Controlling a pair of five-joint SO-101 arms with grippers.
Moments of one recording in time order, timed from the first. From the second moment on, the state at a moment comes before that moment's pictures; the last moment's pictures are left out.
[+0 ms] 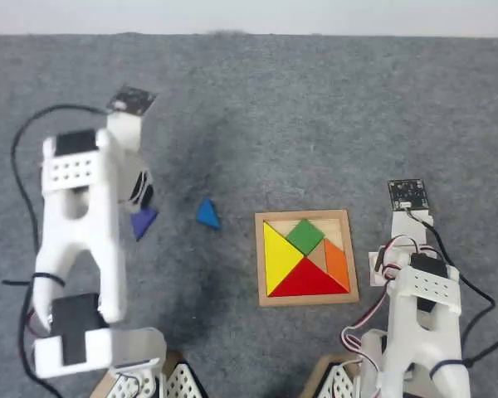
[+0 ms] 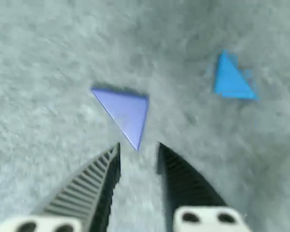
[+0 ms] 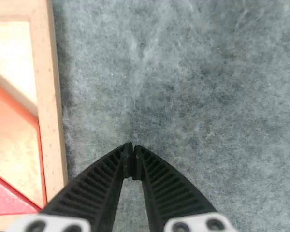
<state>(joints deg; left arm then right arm) -16.8 -3.6 19.5 81.3 -21.7 13.4 -39.3 73.7 45.2 17.7</state>
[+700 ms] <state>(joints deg) -17.7 17.3 18.9 66.3 -17.5 13.4 -39.3 73.7 45.2 17.7</state>
